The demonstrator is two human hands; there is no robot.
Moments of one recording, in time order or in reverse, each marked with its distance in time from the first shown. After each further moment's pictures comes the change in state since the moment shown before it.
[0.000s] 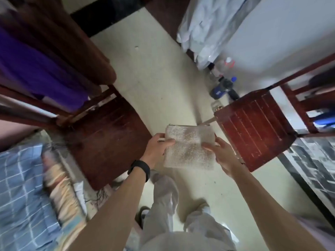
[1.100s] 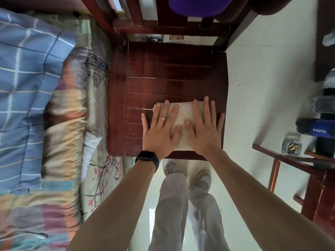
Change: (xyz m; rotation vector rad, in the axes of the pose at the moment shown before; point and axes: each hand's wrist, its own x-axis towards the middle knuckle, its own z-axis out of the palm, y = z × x) left_hand 0.162 -0.236 -0.150 0.769 0.719 0.165; right_hand 0.204 0.079 0.339 -1.351 -0.170 -0.987
